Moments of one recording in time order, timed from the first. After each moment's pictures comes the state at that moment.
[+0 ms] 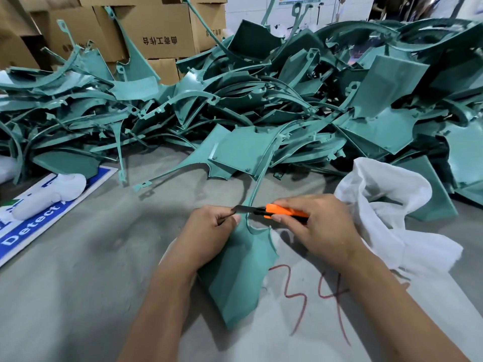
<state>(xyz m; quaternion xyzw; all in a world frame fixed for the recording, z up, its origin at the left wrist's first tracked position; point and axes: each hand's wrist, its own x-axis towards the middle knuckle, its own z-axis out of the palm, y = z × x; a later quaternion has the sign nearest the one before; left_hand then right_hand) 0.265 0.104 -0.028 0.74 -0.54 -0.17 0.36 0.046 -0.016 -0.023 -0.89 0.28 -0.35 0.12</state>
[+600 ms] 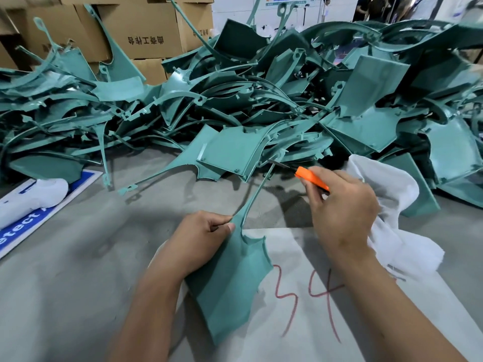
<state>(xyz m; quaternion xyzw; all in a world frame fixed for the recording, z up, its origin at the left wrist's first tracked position) 0.259 0.109 -0.021 0.73 -0.55 -0.23 0.34 0.039 -0.027 -0.023 -0.72 0.44 -0.53 -0.04</state>
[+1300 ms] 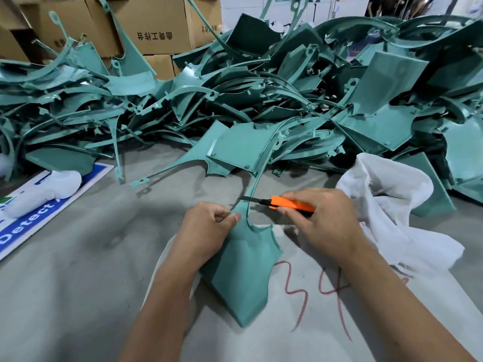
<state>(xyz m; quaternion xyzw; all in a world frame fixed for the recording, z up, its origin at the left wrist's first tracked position) 0.260 0.105 -0.027 0.79 -0.46 -0.17 0.37 0.046 -0.018 -0.030 -0.87 0.30 -0.38 0.10</state>
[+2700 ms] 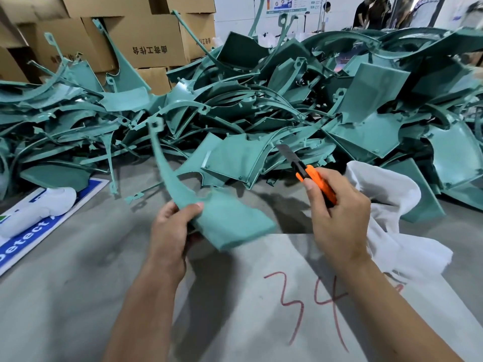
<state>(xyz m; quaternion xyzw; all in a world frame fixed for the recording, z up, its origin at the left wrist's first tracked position) 0.263 0.114 -0.001 0.58 -0.21 -0.32 0.72 0.046 -0.016 -0.016 -0.71 0.35 -0.59 0.12</state>
